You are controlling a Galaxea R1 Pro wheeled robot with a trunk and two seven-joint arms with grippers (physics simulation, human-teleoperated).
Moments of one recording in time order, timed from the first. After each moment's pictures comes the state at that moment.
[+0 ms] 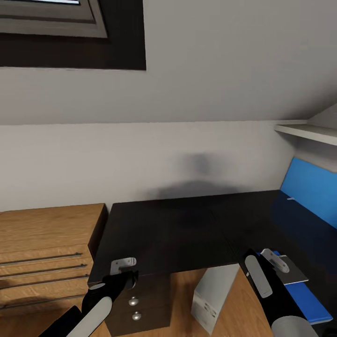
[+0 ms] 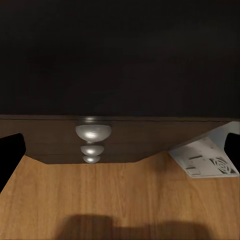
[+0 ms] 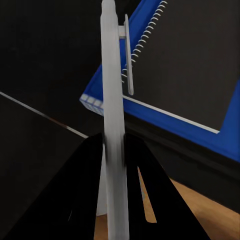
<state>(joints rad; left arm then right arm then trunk) -0.33 0.27 -0.70 -1.39 0.99 0.39 0.72 -0.48 -0.04 -0.10 -1.01 -0.71 0.26 -0.78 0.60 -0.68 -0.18</state>
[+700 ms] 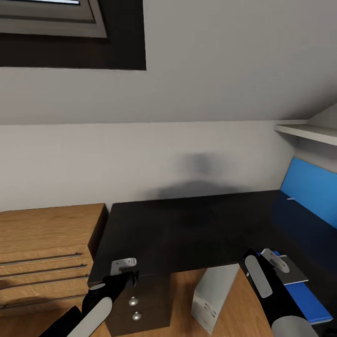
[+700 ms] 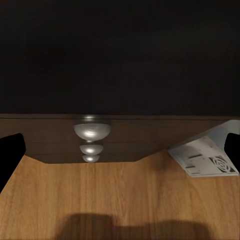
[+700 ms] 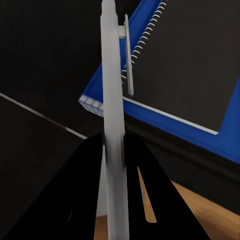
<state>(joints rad) -0.33 0.27 -0.70 -1.39 0.99 0.39 0.72 -0.48 -0.04 -0.10 -1.01 -0.71 0.26 -0.78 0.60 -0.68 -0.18</state>
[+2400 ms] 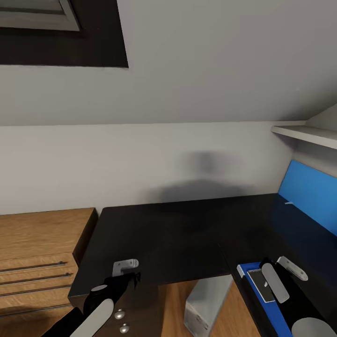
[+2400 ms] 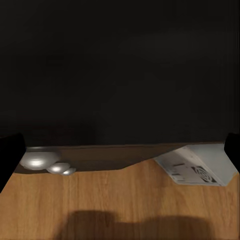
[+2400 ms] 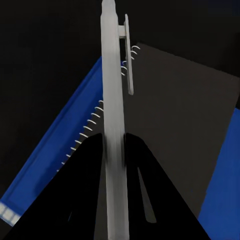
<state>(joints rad) -0.33 0.26 -0.72 -1.39 0.99 0.39 0.72 -0.49 -0.17 -0.10 -0.86 -0.71 0.26 -0.68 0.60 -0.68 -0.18</state>
